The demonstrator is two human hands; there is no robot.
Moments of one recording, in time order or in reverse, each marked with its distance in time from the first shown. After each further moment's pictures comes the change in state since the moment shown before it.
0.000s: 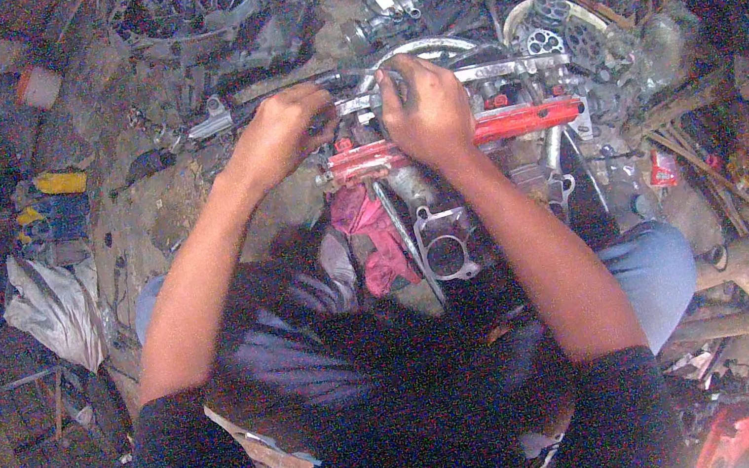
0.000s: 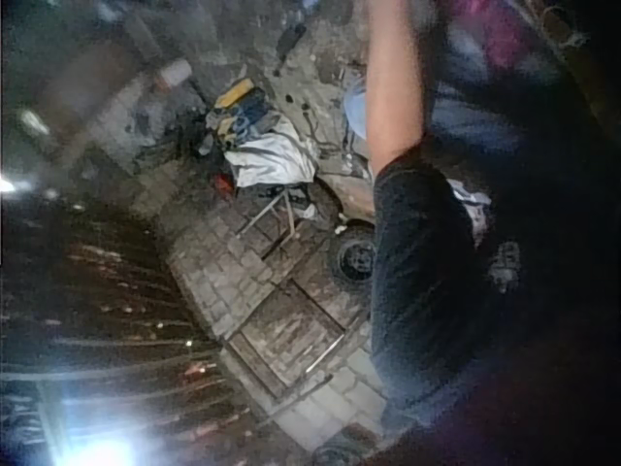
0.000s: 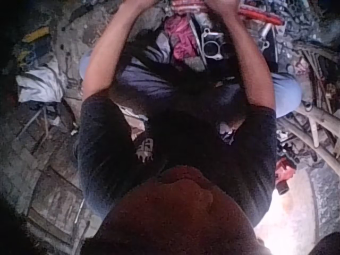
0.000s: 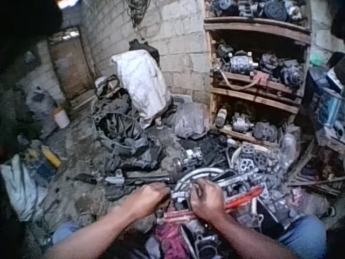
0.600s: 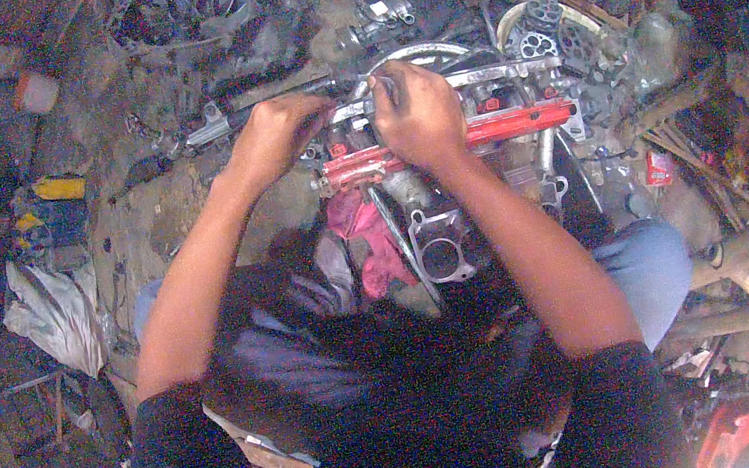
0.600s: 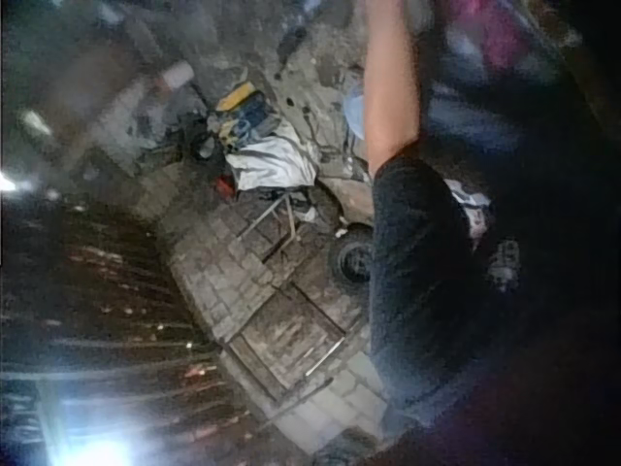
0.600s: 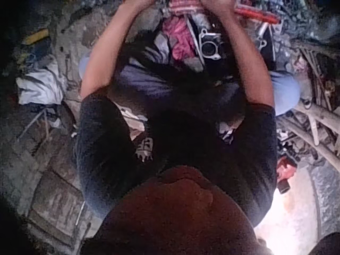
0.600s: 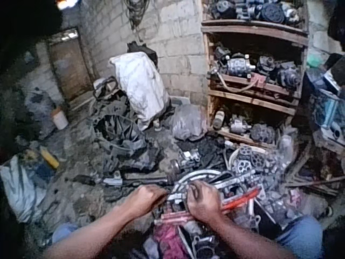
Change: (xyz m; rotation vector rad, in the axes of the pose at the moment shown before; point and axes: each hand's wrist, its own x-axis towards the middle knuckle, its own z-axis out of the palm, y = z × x) left_hand 0.001 -0.012 0.013 -0.041 0.140 0.044; right_hand 0.001 0.002 0.000 0.007 0.000 0.014
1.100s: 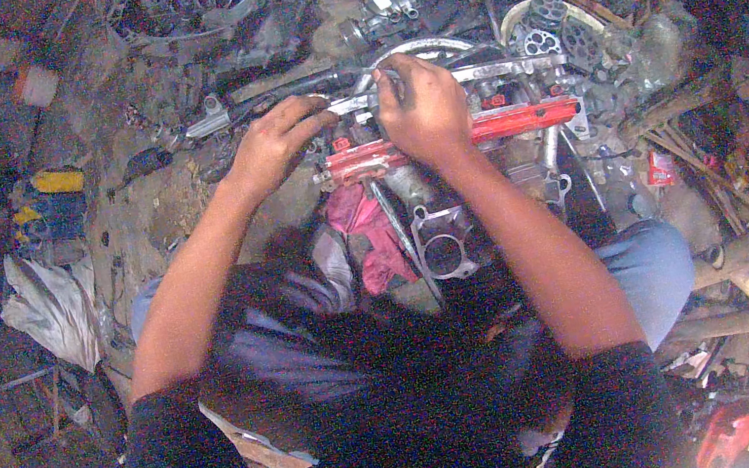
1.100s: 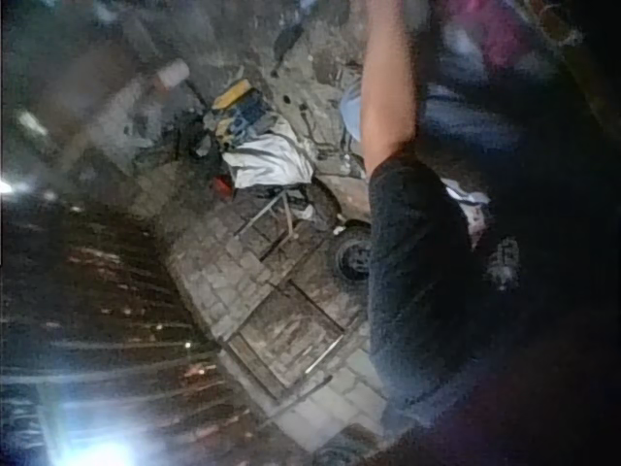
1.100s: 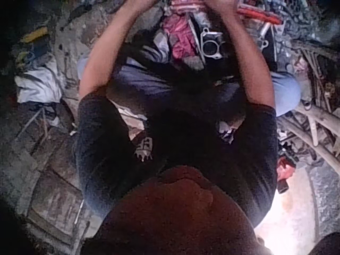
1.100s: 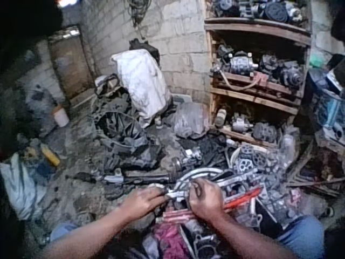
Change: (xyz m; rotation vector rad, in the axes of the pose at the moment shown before) left_hand -0.028 -0.012 0.008 0.159 0.039 0.191; right_hand 0.000 0.001 0.002 -0.026 -0.015 0.009
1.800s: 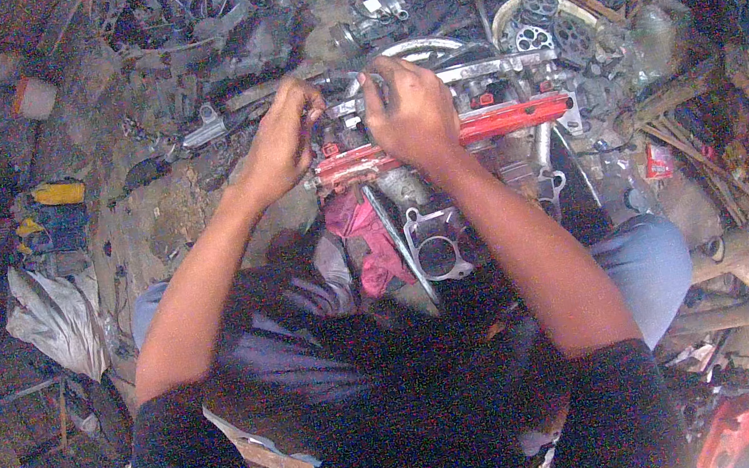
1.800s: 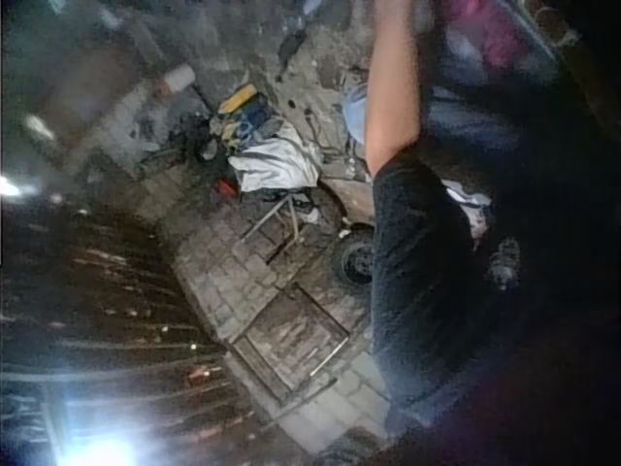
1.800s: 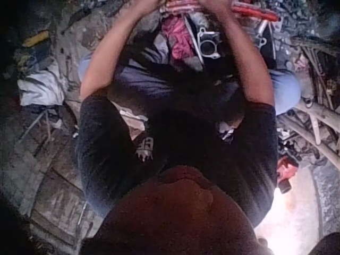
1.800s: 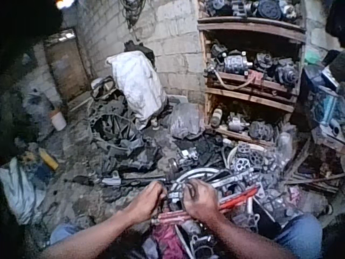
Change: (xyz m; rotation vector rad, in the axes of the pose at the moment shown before) left_hand 0.030 0.021 0.003 -0.366 0.084 -0.229; right_hand 0.000 -0.004 -0.005 -0.002 -0.042 0.043
